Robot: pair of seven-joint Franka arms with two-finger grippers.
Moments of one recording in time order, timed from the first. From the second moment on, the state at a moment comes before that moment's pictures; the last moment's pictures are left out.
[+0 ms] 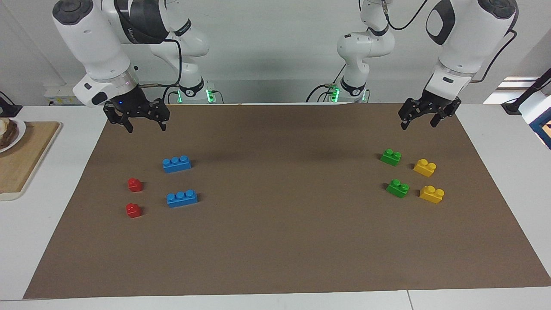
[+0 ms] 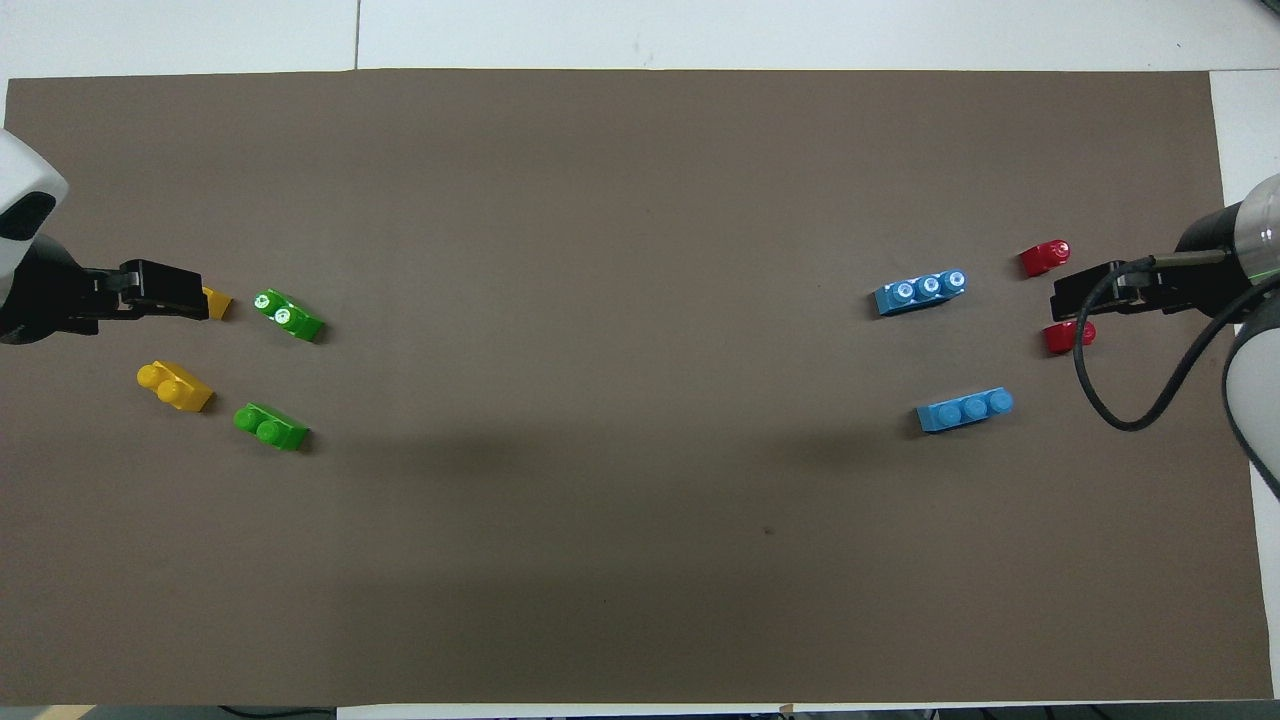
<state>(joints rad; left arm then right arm) 0.03 -0.07 -0.11 -1.75 -0.01 1.73 -0.14 0.01 -0.02 0.02 -1.70 0.02 1.67 -0.03</state>
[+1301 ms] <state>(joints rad) 0.06 0.04 -0.10 -2.01 -0.01 2.13 -0.66 -0.08 0.16 0.00 -1.68 0.28 1.78 1.00</state>
